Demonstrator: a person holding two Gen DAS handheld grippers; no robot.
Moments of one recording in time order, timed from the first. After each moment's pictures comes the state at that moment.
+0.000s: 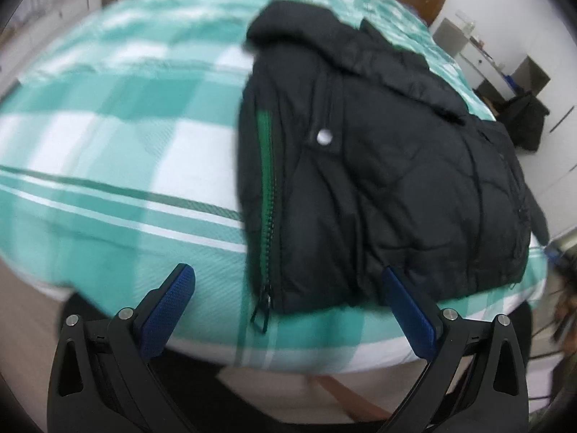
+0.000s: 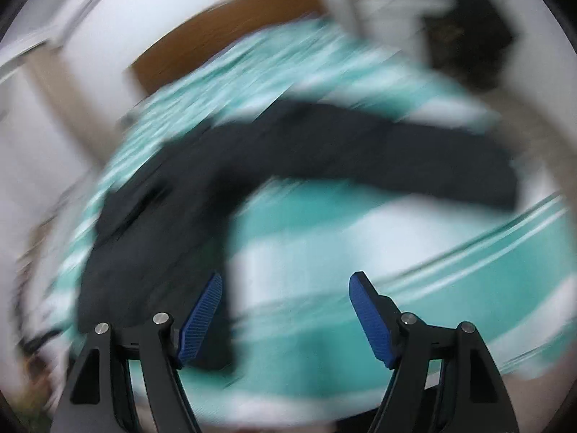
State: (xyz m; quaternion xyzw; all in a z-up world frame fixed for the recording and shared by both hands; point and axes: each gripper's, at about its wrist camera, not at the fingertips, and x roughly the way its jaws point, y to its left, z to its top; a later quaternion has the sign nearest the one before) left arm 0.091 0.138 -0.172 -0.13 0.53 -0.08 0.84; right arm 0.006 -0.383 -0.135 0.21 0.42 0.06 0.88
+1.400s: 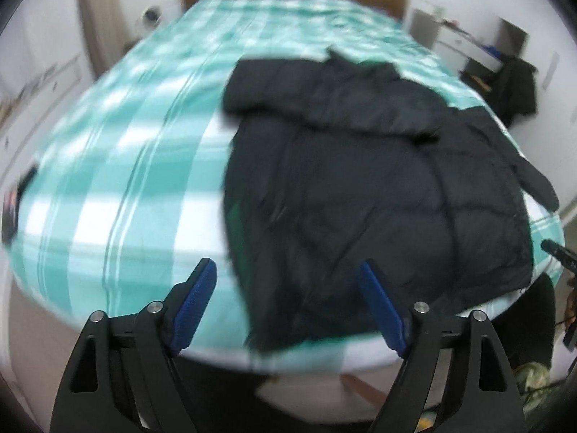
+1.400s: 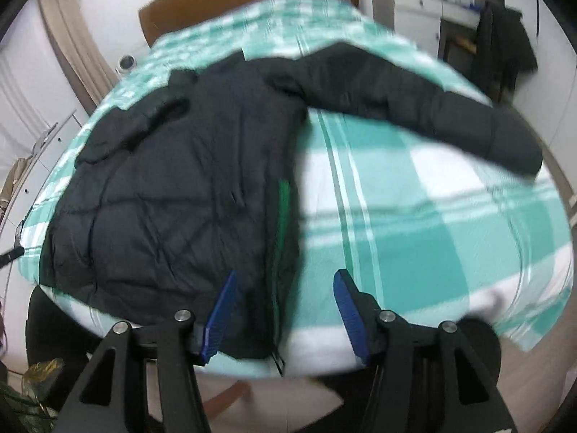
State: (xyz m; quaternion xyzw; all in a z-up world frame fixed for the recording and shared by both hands) left arm 0.056 0.088 -0.075 0.01 0.46 -0.08 0.89; right arm 0.006 -0.297 -0.138 0.10 0.44 -0.03 0.89
